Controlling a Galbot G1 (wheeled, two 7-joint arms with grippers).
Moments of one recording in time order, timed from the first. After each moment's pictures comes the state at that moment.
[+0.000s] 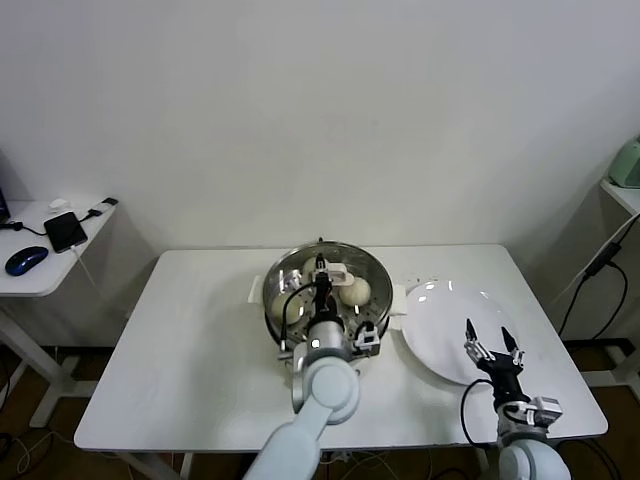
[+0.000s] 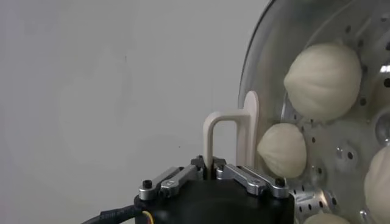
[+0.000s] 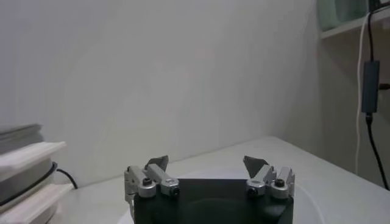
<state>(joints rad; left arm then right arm) 0.95 -1.61 0.07 -1.68 1.70 0.67 0.31 -1.37 1.32 0.67 1.64 0.52 0.12 -0.06</state>
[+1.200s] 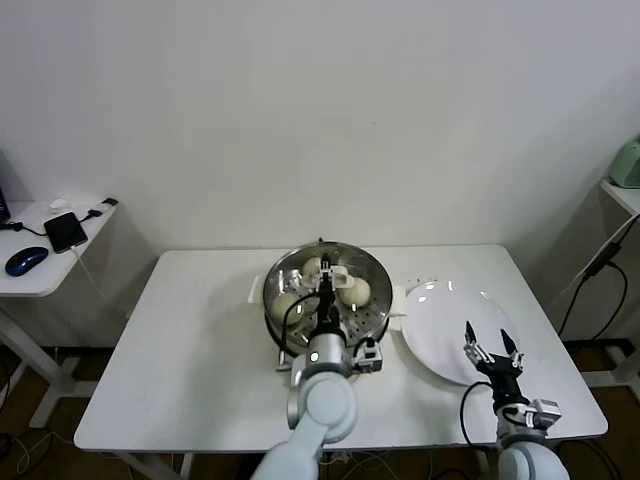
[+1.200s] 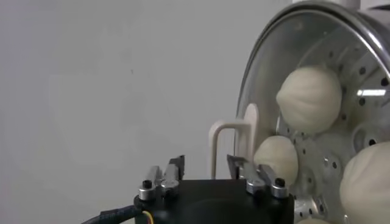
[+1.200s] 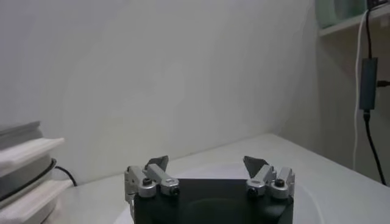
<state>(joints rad) 1.03 -1.61 0.07 -1.74 1.68 0.61 0.27 -1.38 1.33 0.67 1.63 0.51 0.12 -0.06</state>
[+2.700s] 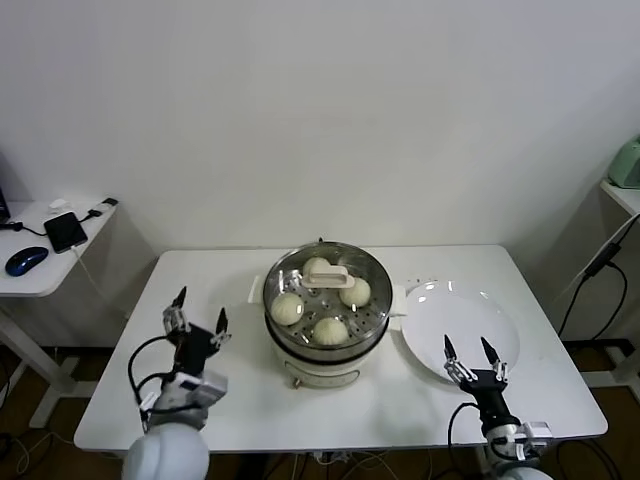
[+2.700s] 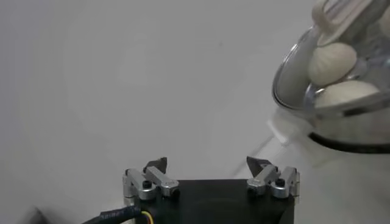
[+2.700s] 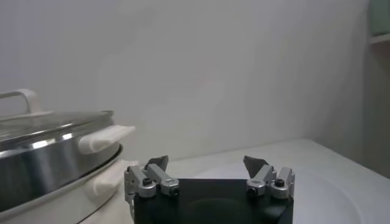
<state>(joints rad) 1.44 -1.58 -0.54 -2.13 0.85 0.32 0.17 -1.51 1.34 0.64 1.78 0.43 0.13 -0.13</state>
